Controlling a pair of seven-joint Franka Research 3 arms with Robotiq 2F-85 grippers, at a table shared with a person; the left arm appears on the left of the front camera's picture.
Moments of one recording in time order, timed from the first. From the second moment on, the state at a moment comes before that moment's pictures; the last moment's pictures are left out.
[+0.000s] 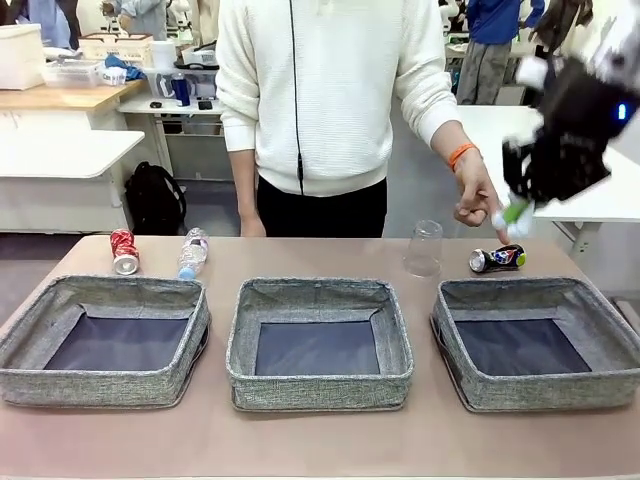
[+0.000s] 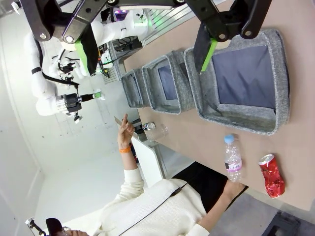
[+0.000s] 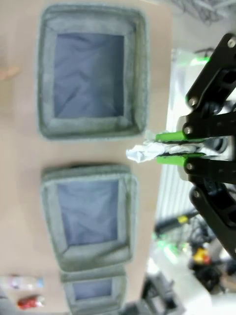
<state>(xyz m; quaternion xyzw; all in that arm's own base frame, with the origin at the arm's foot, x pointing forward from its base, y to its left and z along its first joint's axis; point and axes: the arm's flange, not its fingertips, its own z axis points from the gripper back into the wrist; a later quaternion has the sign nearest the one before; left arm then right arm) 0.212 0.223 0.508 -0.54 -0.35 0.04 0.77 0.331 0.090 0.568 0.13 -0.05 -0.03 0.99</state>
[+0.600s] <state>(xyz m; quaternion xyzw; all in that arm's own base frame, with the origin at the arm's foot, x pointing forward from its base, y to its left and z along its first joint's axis) 0.212 0.223 0.508 -0.54 -0.35 0.04 0.77 0.344 0.013 0.466 0.24 -0.01 -0.22 0.95</state>
